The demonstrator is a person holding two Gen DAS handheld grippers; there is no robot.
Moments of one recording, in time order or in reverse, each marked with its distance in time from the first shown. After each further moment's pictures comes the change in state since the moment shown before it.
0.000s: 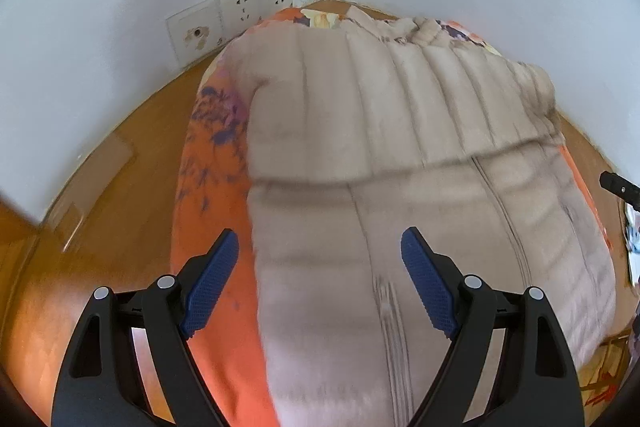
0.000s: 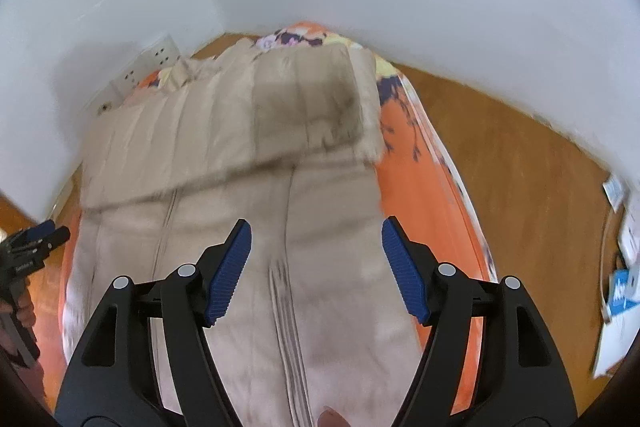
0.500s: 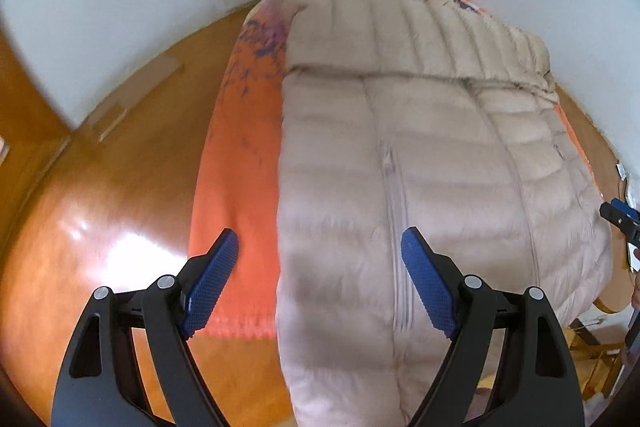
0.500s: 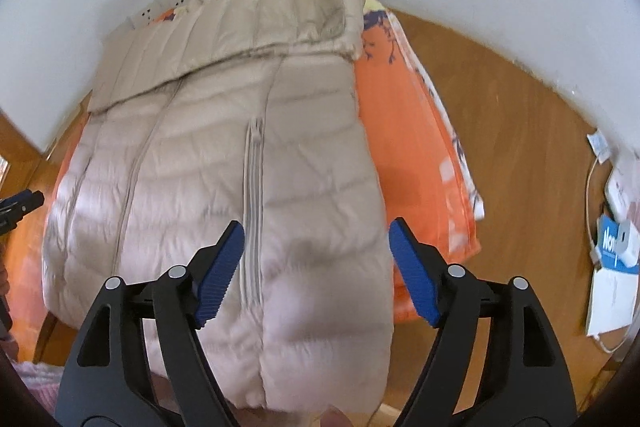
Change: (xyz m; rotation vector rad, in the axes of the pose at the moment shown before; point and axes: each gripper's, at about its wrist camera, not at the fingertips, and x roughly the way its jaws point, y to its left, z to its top) left arm -0.046 0.000 -0.088 -0.107 0.082 0.061; right arm -0.024 -0.020 -0.082 -0.081 0.104 0.001
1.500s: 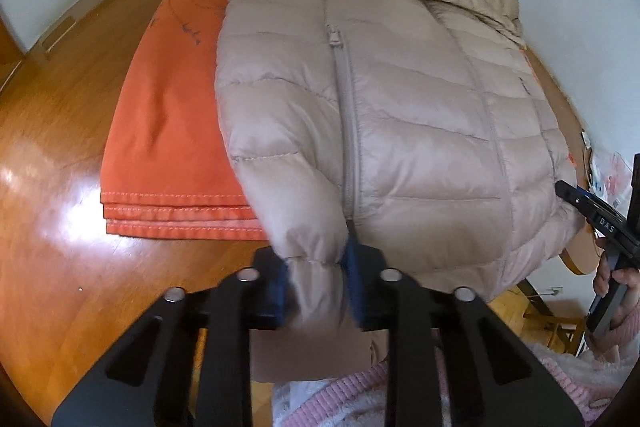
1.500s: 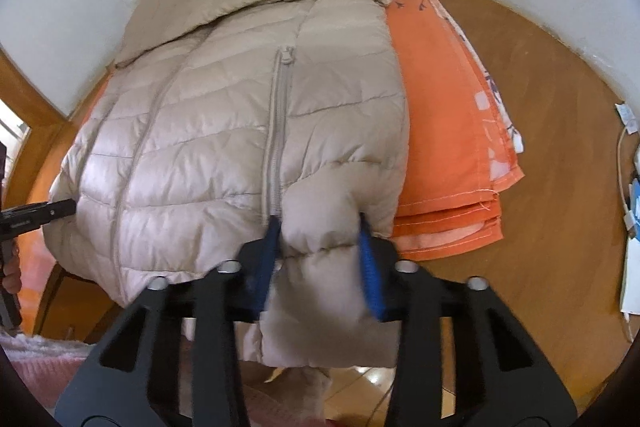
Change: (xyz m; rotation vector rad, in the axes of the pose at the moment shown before) left arm 0.017 -0.015 -0.046 -0.017 0.167 -0.184; right arm 0.010 0.007 -0.042 -0.042 0.056 0.123
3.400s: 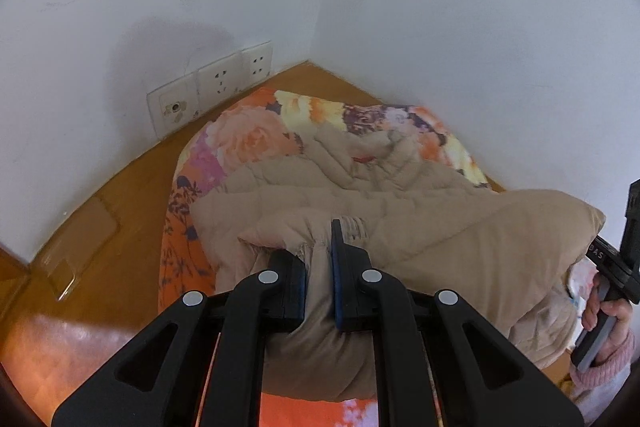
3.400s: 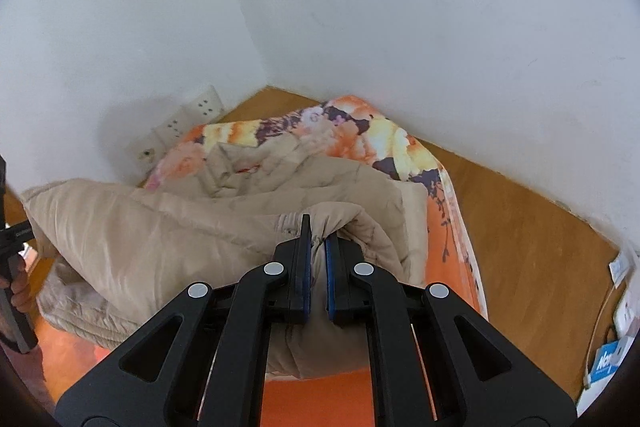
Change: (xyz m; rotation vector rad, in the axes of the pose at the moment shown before) left arm -0.065 -0.031 0.252 0.055 -0.331 -0.028; right arm -0.008 0.008 0.229 0.035 -0.285 -0.029
